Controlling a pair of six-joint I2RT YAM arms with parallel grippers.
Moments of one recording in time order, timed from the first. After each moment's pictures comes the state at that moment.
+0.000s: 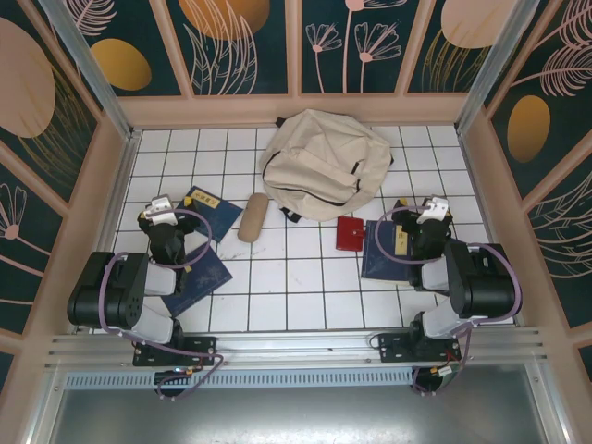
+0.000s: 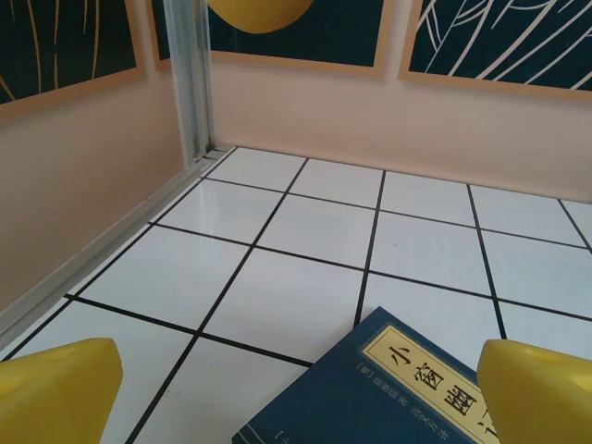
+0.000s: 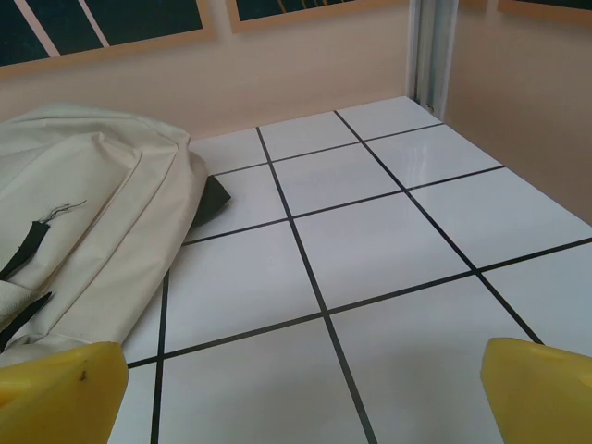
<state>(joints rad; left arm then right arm) -0.04 1.51 0.20 1.19 -0.30 -0.12 0.00 1.53 0.20 1.15 0.16 0.15</state>
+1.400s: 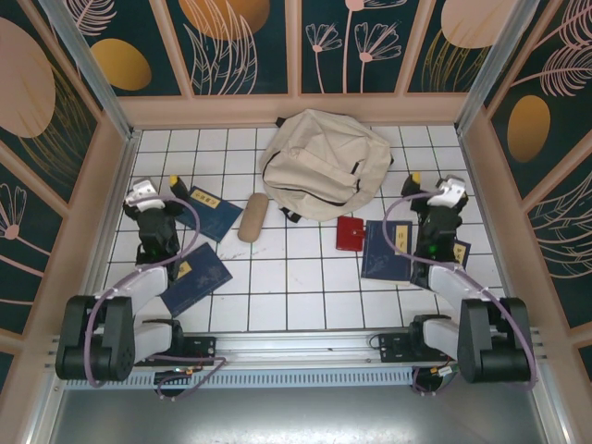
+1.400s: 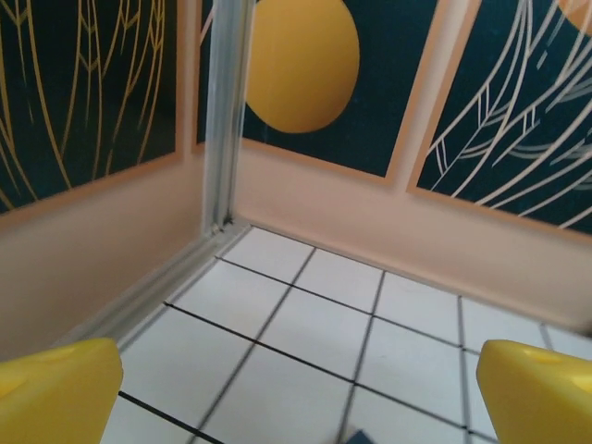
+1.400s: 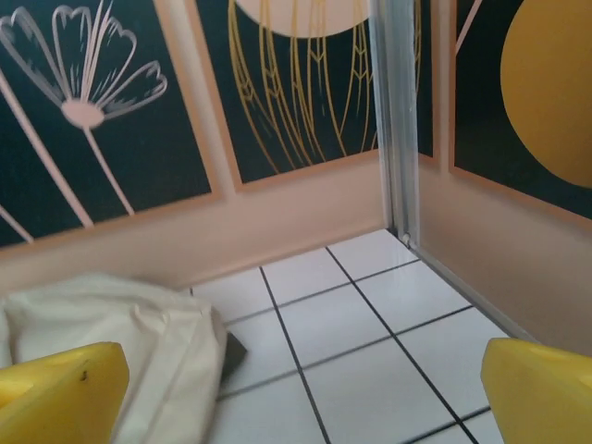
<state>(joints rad) -0.04 1.19 0.39 0.76 -0.38 -0.25 0.04 1.13 0.40 0.74 0.29 0.19</state>
